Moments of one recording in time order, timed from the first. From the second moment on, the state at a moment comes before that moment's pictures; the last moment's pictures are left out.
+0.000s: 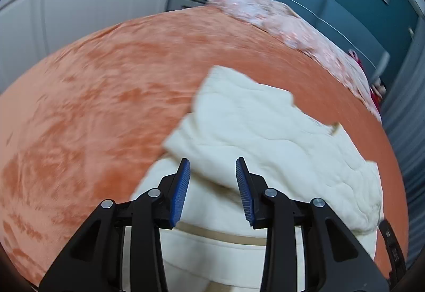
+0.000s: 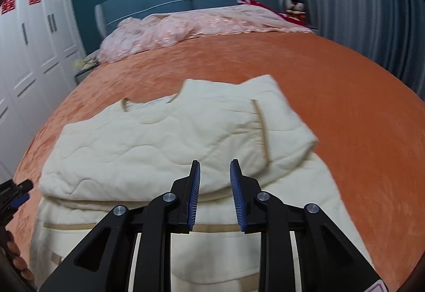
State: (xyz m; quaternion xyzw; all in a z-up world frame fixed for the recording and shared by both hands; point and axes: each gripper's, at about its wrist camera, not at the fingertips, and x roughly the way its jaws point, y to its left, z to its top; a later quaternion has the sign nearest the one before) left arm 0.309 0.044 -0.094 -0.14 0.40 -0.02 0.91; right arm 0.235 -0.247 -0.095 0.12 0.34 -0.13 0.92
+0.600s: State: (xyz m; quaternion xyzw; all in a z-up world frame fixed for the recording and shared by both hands) left arm 0.341 -0.045 -0.155 -0.01 0.43 -0.05 0.90; right arm 0.286 -0.206 -0.166 0.08 0.41 -0.09 0.90
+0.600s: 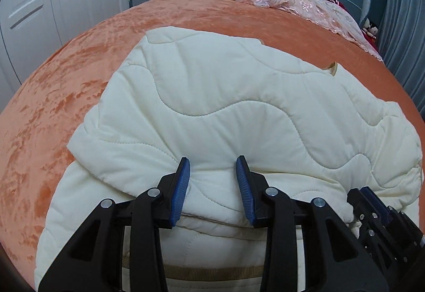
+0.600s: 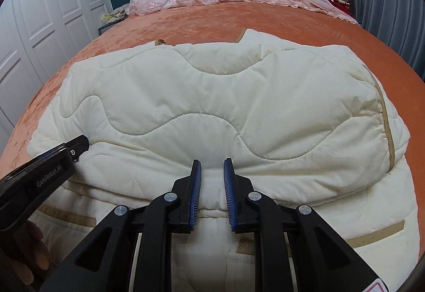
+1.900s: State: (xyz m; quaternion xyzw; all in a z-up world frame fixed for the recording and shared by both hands) left arm 0.373 -0.021 -0.084 -0.01 0.39 -0.06 0.92; right arm 0.278 -0.224 -0.110 0.09 0.38 -0.07 0.92
